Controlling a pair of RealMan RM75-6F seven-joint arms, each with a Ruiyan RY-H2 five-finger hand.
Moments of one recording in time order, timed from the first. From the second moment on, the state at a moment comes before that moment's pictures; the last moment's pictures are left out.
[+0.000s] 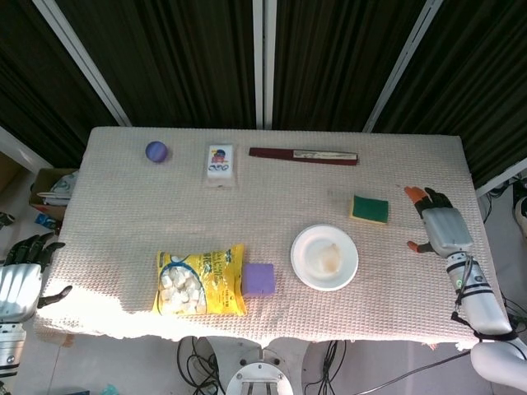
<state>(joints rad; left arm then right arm) -0.03 -1.14 -0.03 -1.62 1.47 1.53 0.11 0.45 -1.13 0.22 -1.62 -1.14 0.94 -0.23</state>
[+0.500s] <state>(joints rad) -0.02 -1.15 -0.02 -1.62 1.45 1.50 0.11 0.68 -1.37 0.21 -1.31 -0.91 0.73 -0.34</state>
